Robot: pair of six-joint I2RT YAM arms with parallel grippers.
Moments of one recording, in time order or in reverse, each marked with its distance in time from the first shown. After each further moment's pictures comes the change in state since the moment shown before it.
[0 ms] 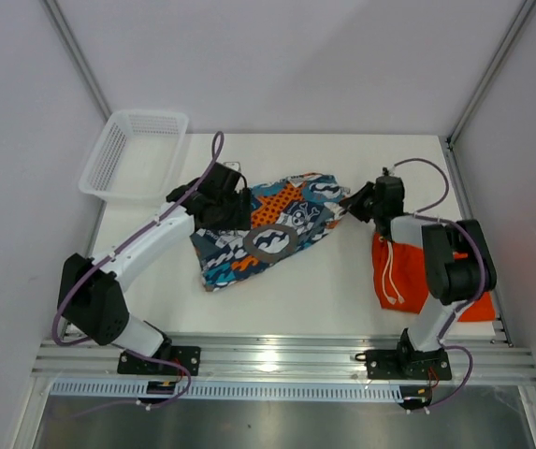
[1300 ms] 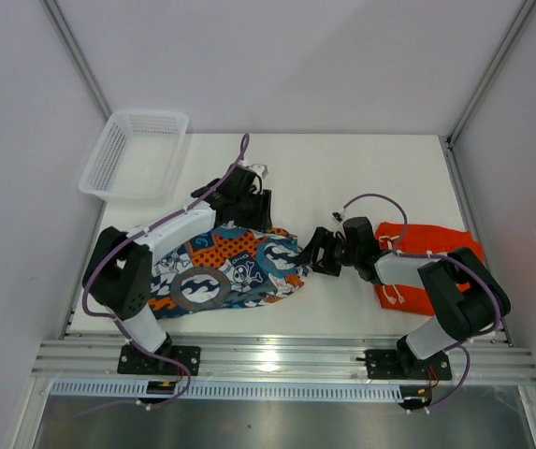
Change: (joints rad) left arm -0.012 0.203 0.012 0.264 0.227 0.079; right arm 0.358 -0.279 -0.380 -0.032 -0.232 0.006
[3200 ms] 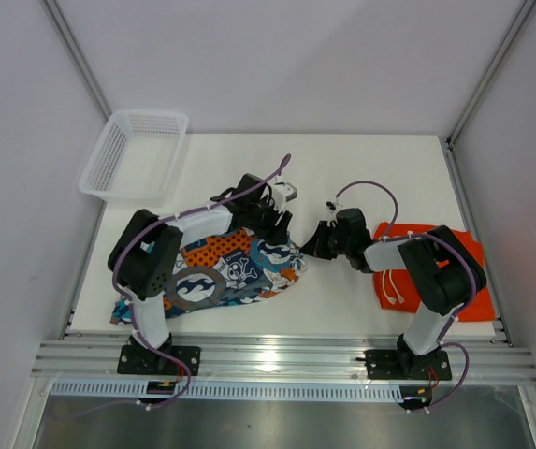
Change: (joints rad) left arm -0.013 0.189 -0.041 0.241 0.319 0.480; right arm -0.011 0.212 0.127 0.122 0.103 -0.171
